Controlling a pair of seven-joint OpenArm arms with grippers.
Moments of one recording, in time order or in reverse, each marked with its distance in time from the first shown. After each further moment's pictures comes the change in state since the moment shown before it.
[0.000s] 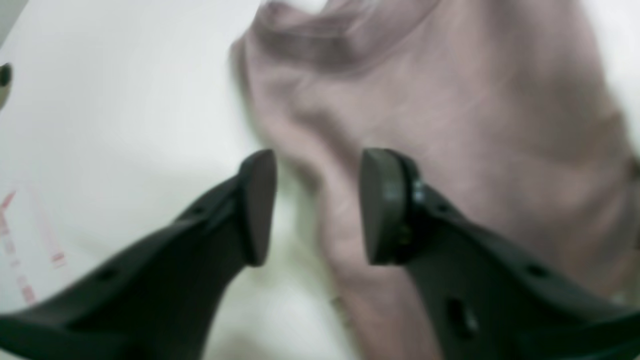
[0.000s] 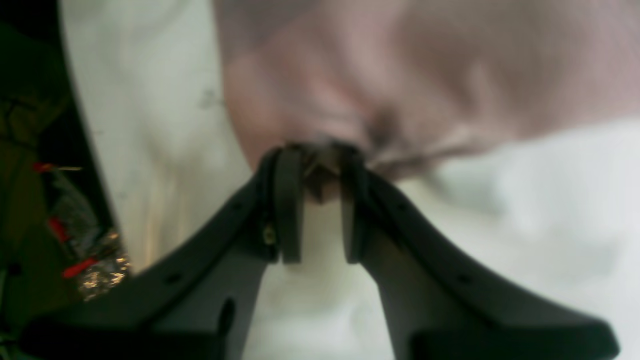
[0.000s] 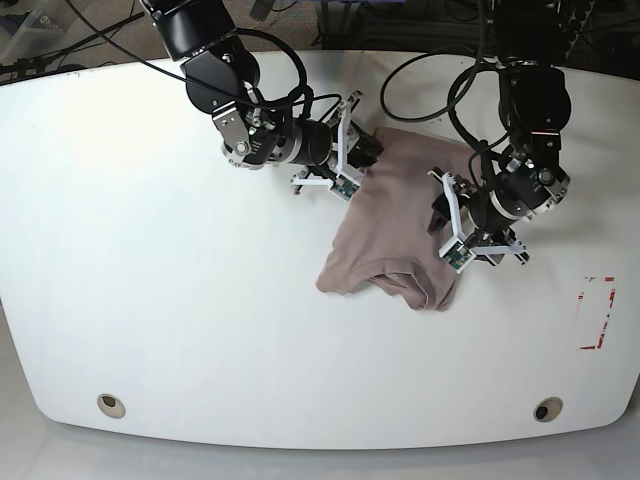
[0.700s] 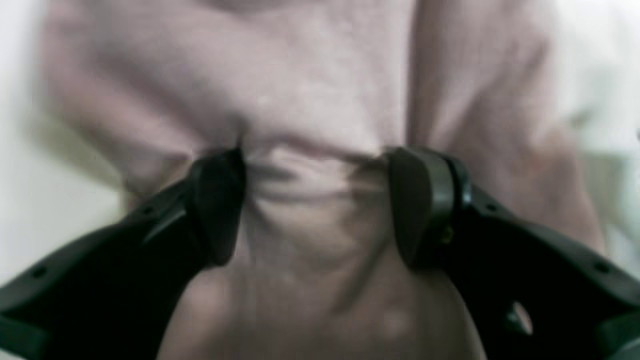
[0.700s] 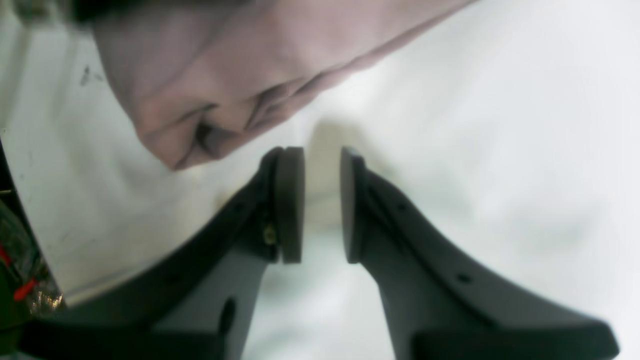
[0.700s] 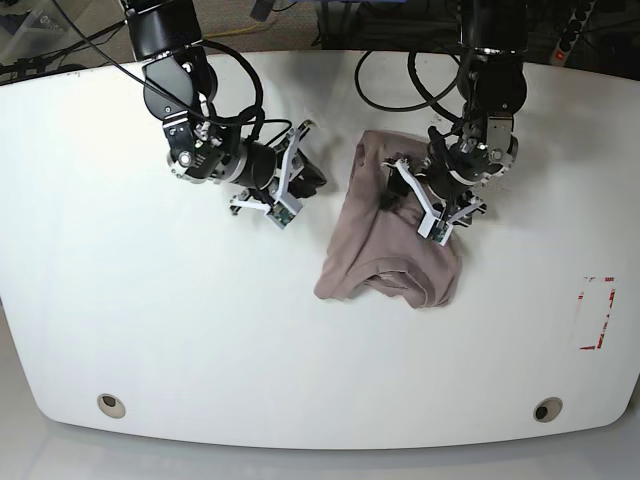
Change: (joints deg) left arm 5.0 8.1 2.4 -16.7 -1.3 16.1 -15.1; right arm -0.5 5.4 10.5 3.3 0.2 0.5 -0.5
